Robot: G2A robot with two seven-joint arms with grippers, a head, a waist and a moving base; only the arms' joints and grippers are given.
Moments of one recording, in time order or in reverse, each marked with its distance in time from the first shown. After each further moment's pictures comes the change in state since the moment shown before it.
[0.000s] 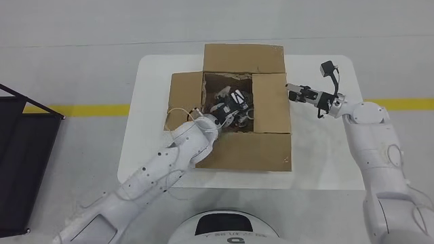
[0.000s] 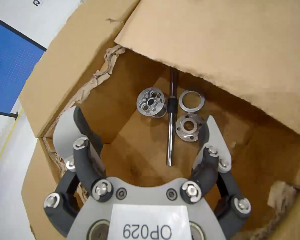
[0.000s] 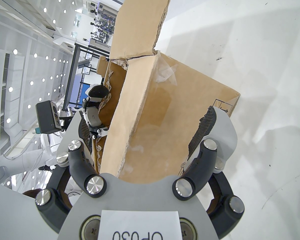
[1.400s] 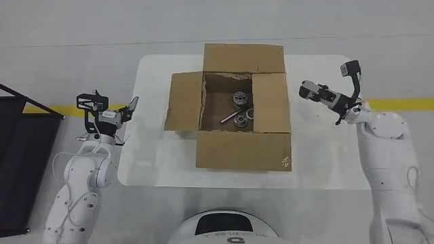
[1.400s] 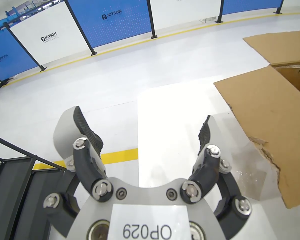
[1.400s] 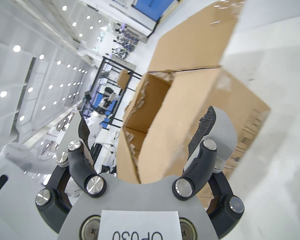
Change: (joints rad) left arm 0.633 0.194 -0.878 -0.314 -0.279 0.071 0.396; right arm -0.183 0.017 0.155 -0.280 0.078 0.066 -0.021
